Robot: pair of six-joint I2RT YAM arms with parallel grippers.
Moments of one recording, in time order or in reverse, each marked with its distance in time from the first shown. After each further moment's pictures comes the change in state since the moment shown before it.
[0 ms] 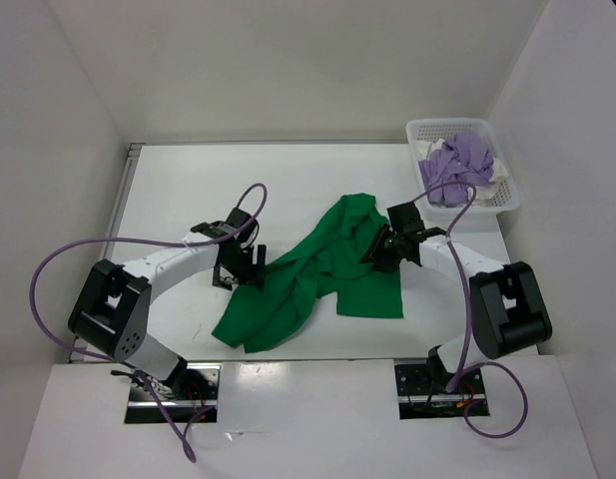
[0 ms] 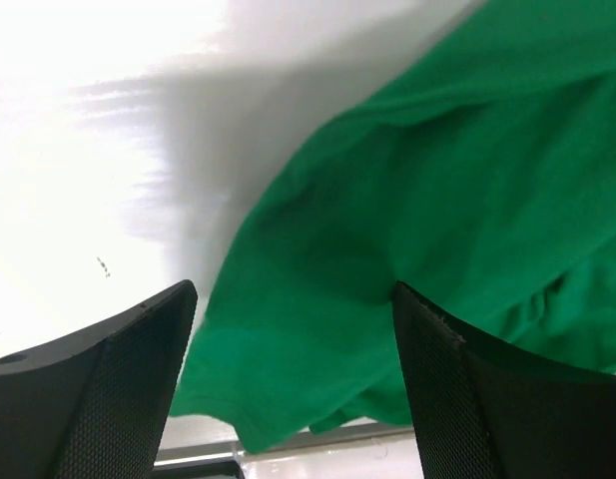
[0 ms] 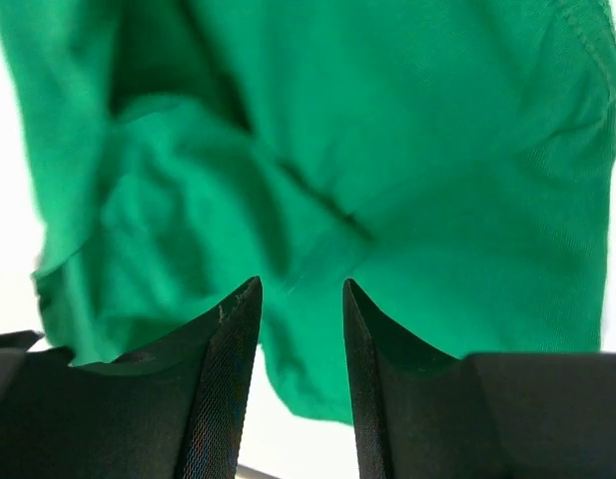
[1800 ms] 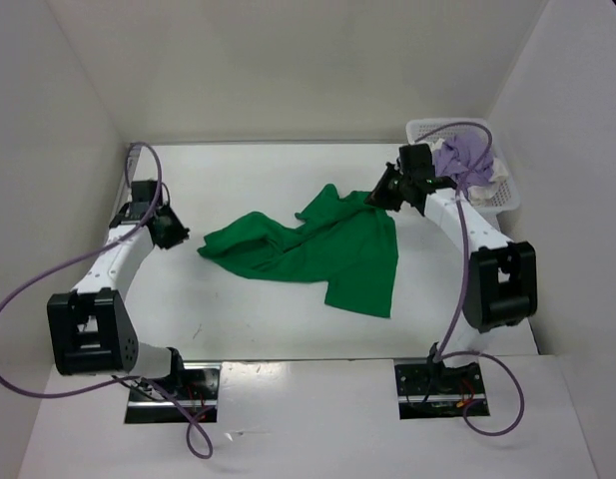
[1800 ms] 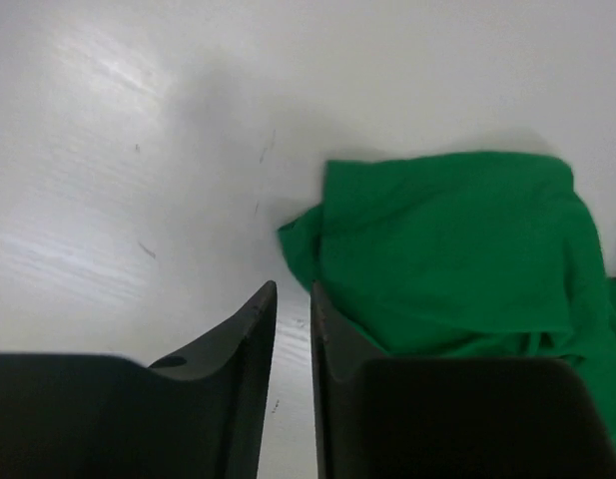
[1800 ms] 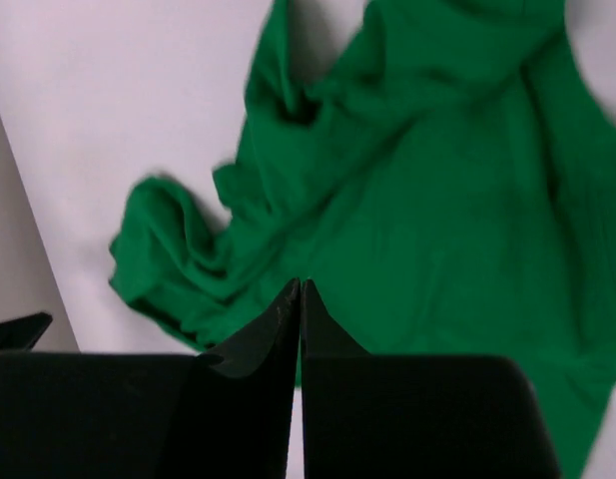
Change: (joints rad) left arm 0.557 -0.093 0.104 0.172 -0.027 -0.014; right arm -0.097 0.241 0.554 -0.061 -0.050 -0.087
